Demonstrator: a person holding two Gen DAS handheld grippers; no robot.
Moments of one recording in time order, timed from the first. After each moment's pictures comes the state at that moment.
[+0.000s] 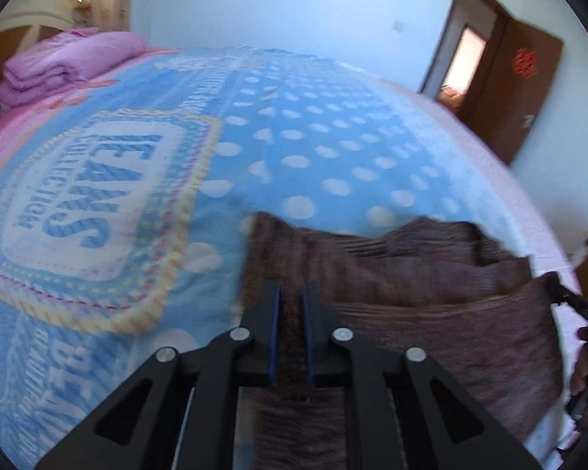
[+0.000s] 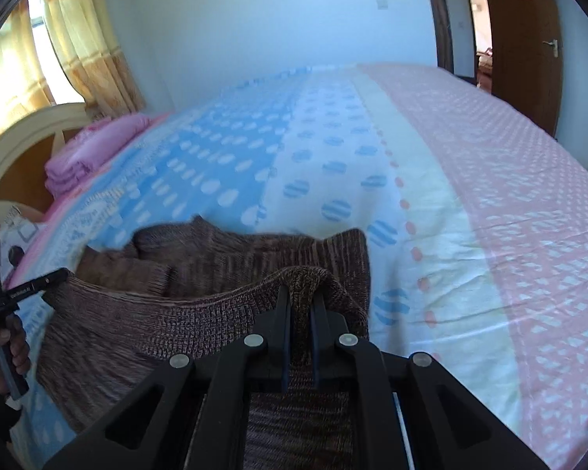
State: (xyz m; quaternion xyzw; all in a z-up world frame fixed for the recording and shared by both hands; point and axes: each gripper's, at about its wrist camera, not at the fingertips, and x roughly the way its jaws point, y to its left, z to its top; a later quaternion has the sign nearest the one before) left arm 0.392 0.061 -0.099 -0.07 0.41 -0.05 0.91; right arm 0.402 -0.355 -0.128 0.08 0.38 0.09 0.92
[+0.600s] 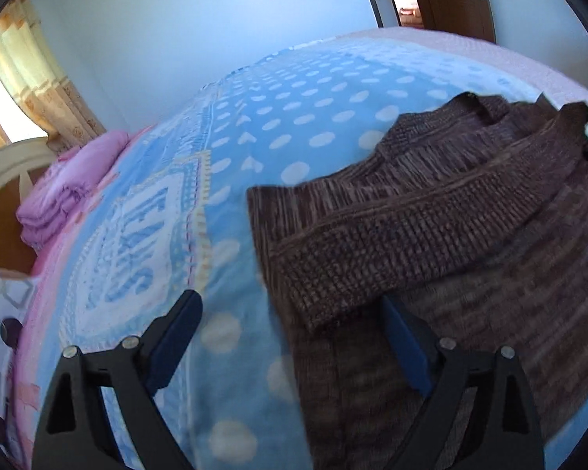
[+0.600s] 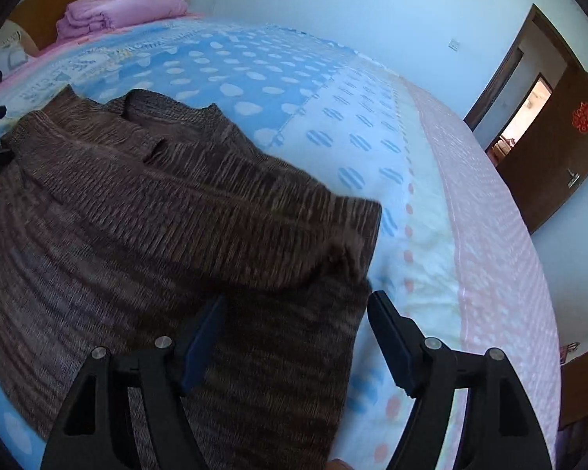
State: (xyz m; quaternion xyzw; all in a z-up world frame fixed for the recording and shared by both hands) left arm 0.361 0.012 -0.116 0.22 0.38 -0.04 0.90; right arm 0.386 -0.300 -0.148 -0.20 0.41 0.07 0.89
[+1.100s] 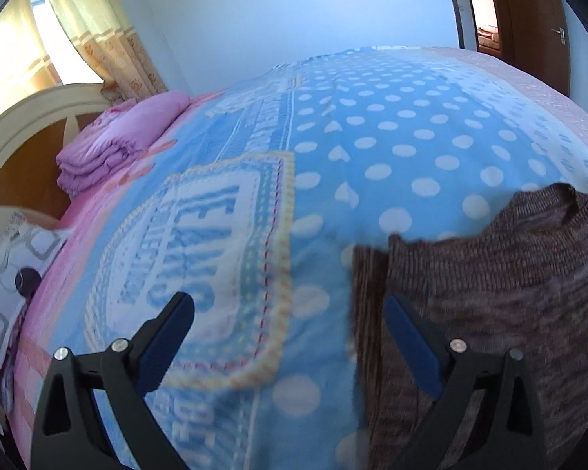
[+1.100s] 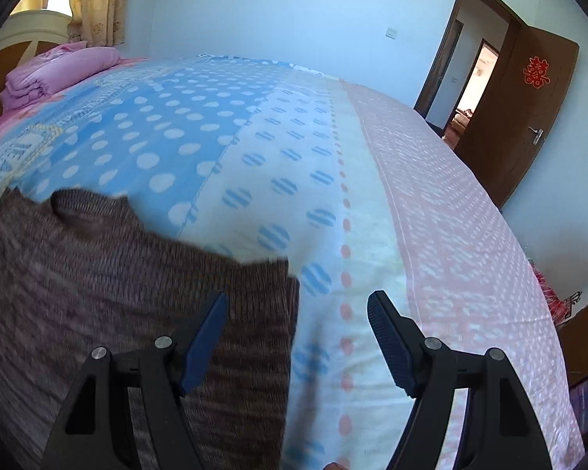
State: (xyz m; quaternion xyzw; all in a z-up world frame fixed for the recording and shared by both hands) left arm 0.400 0.058 -0.087 0.11 0.39 0.06 0.91; right arm 0.411 -0.350 -0.117 -0.10 0.38 0.00 0.92
